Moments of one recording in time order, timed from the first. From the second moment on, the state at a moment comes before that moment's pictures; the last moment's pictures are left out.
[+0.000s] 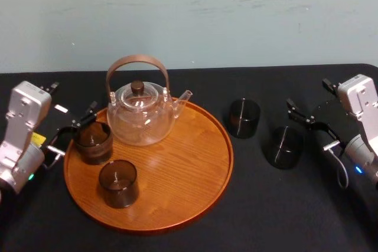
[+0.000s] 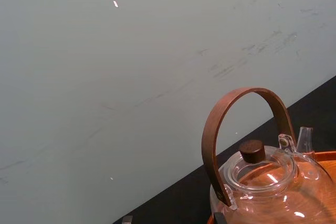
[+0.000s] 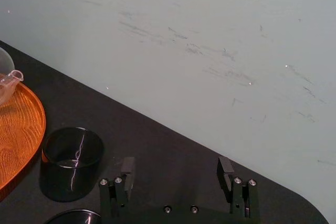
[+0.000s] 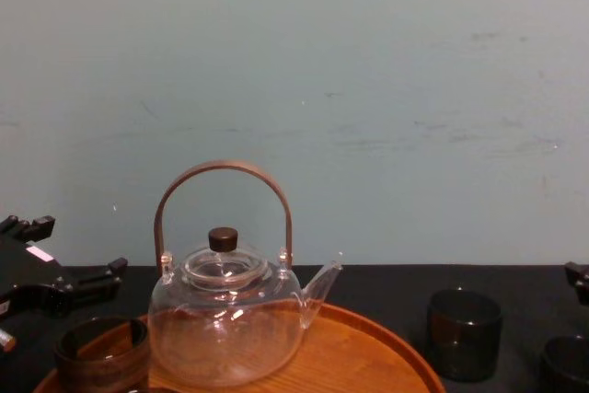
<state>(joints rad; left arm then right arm) -0.20 0.60 0.45 -1.41 -0.25 -0.12 0.03 0.20 0.60 -0.45 -1.41 0.25 -0.12 -0.03</state>
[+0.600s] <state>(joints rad) -0.20 0.60 0.45 -1.41 -0.25 -0.12 0.03 0.20 0.60 -0.45 -1.41 0.25 -0.12 -0.03</state>
